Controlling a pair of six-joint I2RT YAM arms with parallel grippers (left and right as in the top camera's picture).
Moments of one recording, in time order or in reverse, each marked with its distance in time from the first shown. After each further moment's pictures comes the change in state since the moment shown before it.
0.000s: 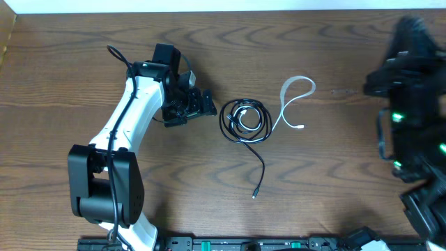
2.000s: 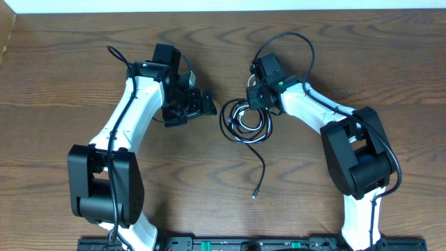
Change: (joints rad) left arm 0.000 0.000 0.000 0.000 0.000 0.000; right arm 0.001 1.132 -0.002 -0.031 -0.528 -0.010
